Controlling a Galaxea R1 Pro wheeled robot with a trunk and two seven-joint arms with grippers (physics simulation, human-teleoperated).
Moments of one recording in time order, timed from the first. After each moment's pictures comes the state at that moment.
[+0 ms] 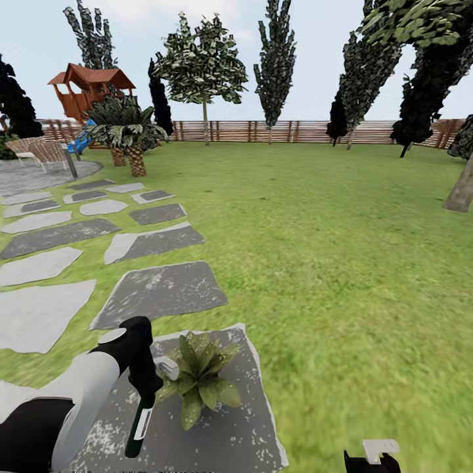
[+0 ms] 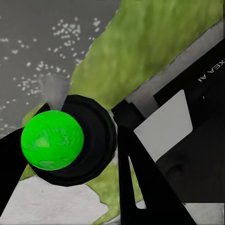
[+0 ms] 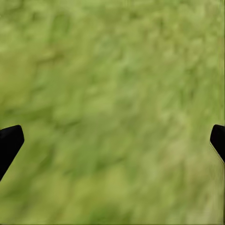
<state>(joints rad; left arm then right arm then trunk) -0.93 0.05 -0.05 -0.38 -1.29 0.84 -1.47 -0.39 -0.07 -0.76 -0.23 0.78 -0.28 -0.03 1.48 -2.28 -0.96</state>
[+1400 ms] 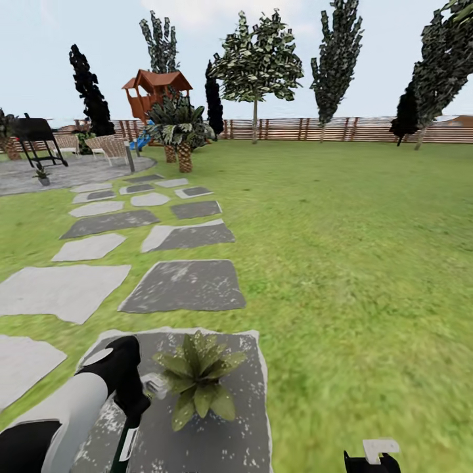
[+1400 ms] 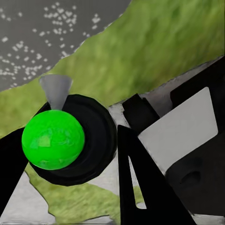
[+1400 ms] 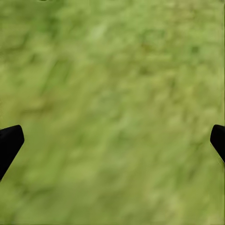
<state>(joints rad) -0.84 0.09 0.04 -0.37 -1.27 0.83 -1.31 -0.39 -0.07 -0.76 -0.23 0.78 -0.28 -0.03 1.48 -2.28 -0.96</state>
